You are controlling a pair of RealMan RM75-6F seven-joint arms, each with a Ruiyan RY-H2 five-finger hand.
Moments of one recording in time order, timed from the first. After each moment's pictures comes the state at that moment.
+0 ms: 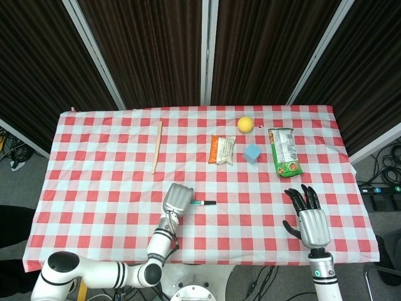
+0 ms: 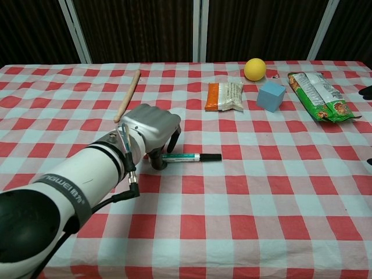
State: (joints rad) left arm -0.87 -2.07 -0.28 -1.37 0.67 1.16 1.17; right arm 0.13 -1.60 0.05 -1.35 -1.59 1.53 -0.11
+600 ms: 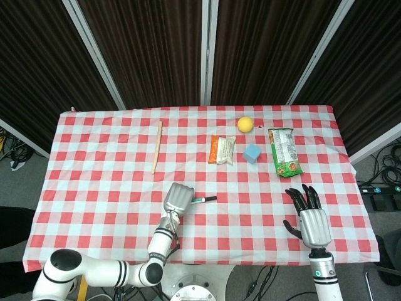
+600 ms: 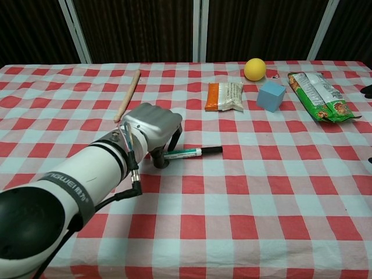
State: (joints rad) left arm -0.90 -2.07 -0.27 -1.37 0.65 1.17 1.14; right arm 0.13 -1.60 0.05 -1.35 -1.59 1.53 -0.10
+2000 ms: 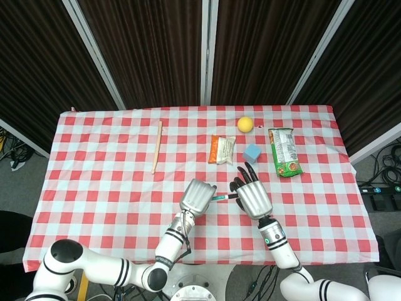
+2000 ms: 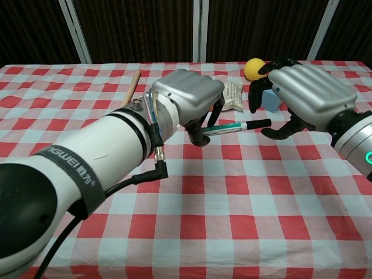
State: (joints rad) left arm -1.01 -2.01 -0.30 -1.55 0.73 1.22 1.12; right arm 0.47 -1.76 0.18 -1.37 -1.53 1.22 -0.46
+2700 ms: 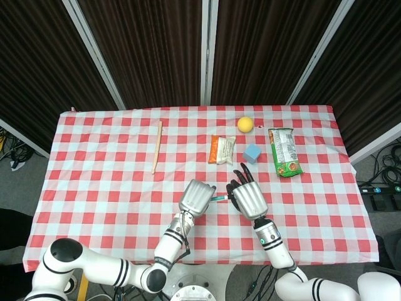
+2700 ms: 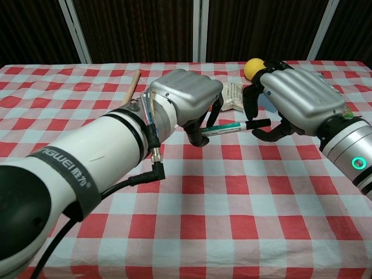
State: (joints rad) left arm -1.02 -2.00 -0.28 -1.56 0.72 1.24 1.10; right arm 0.49 -1.81 0.15 -1.30 -1.52 1.26 -0.42
